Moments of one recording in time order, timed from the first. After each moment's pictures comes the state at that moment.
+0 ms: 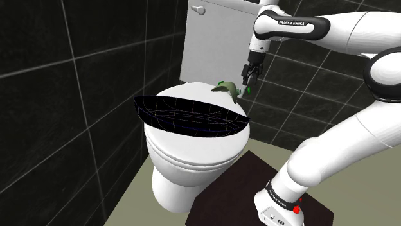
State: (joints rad) arm -0.06 -0.31 -0.26 -1.99 -0.14 1.57 -0.22
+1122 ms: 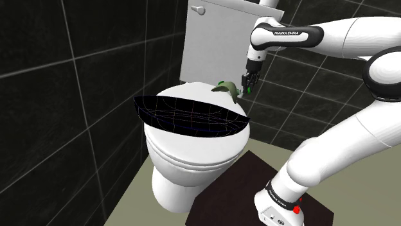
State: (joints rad) arm -0.07 -0.30 -0.28 -2.09 -0.16 1.67 -0.24
